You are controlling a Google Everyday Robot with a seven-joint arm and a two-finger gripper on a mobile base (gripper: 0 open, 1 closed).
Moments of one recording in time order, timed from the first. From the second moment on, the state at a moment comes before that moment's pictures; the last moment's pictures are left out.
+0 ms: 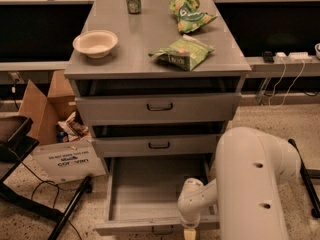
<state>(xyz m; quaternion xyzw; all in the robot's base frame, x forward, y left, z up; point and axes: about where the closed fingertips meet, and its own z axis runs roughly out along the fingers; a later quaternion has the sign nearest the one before) 0.406 -0.128 0.192 0.69 -0.72 -0.03 0.06</state>
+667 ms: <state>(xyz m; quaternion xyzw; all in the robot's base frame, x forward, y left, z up) 0.357 -0.155 0.176 0.65 -0.75 -0.07 0.13</state>
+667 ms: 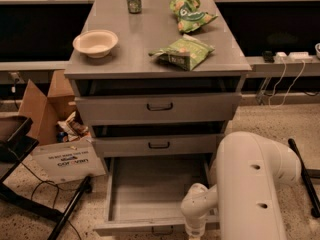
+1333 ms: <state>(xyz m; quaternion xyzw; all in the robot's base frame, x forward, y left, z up) 0.361 -0.155 0.182 0.65 -0.75 -0.07 0.13</state>
